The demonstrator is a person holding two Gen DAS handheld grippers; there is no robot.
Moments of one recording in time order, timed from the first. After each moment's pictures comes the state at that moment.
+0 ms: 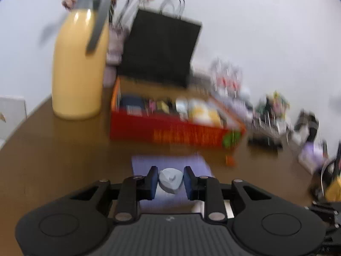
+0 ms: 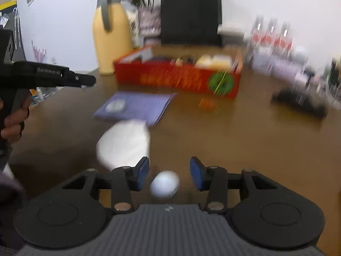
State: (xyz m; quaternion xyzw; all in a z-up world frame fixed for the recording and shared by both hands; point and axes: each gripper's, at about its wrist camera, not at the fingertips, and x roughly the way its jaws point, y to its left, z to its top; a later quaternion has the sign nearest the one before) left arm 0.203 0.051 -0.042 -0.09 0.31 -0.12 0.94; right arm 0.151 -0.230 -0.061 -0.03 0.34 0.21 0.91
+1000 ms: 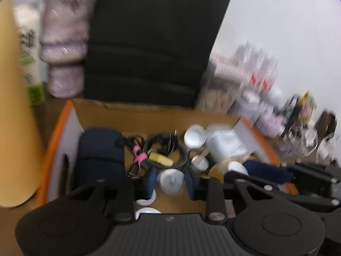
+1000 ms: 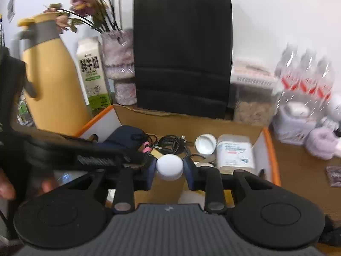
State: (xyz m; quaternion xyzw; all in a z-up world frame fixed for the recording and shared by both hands) left arm 0.506 0.018 -0.039 -0.07 0.39 -0.12 0.91; right arm 0.460 -0.157 -0.012 -0.02 0.31 0.20 0.93
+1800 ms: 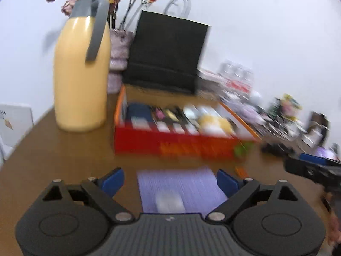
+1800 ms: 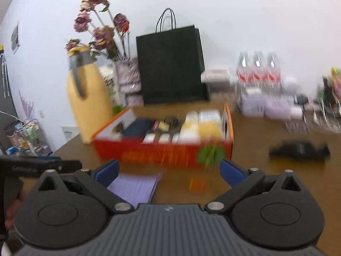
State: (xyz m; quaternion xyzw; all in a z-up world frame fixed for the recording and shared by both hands) left arm 0.215 0.046 -0.033 -0.08 0.29 -0.09 0.95; right arm 0.217 -0.233 -0.012 0.05 0.24 0.18 0.95
